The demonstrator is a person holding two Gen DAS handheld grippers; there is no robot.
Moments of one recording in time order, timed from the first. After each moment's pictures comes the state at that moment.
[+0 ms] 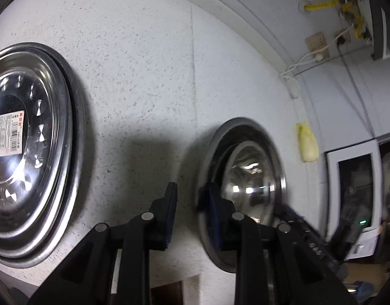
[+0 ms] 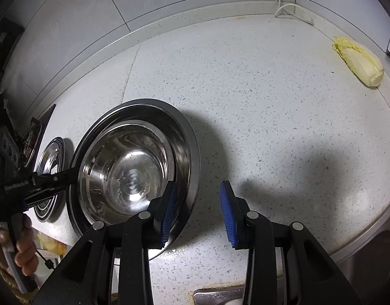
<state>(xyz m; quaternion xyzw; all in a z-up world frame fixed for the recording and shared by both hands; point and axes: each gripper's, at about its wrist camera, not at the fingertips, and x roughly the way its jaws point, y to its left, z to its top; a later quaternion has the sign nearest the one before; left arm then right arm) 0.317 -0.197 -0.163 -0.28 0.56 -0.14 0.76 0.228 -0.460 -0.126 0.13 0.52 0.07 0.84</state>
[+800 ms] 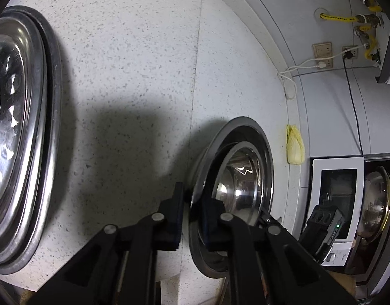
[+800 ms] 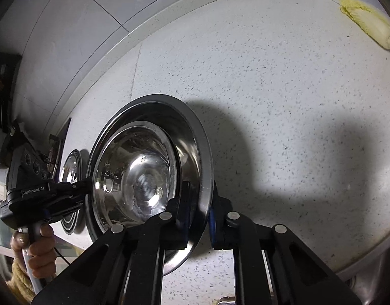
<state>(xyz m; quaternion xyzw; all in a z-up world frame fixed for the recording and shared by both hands) 0.337 -0.195 -0.188 -0.34 0.60 -0.17 0.71 0.243 -0.469 -0.150 0.22 0.53 0.11 0.81</state>
